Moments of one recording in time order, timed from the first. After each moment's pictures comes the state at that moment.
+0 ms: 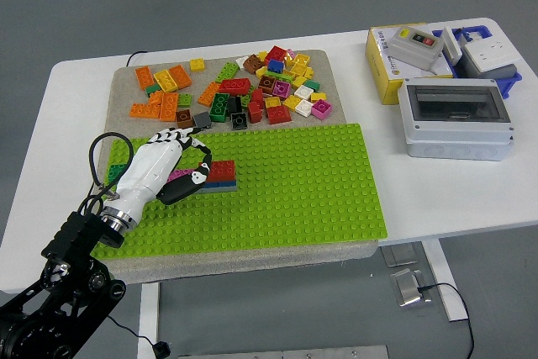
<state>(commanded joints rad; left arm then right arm) -0.23 0.24 -0.98 -1.37 2.08 0.29 -0.03 0.12 -0.09 1.24 0.18 -0.90 -0.10 -0.16</state>
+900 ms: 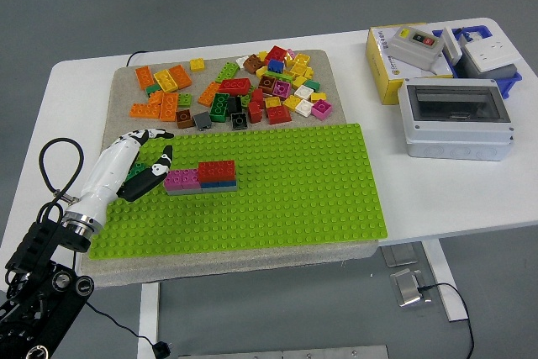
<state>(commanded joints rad) -0.12 0.21 -1.21 -1.34 1.96 0.22 -0.16 0.11 -0.08 1.23 0.18 -0.91 -0.11 -0.17</state>
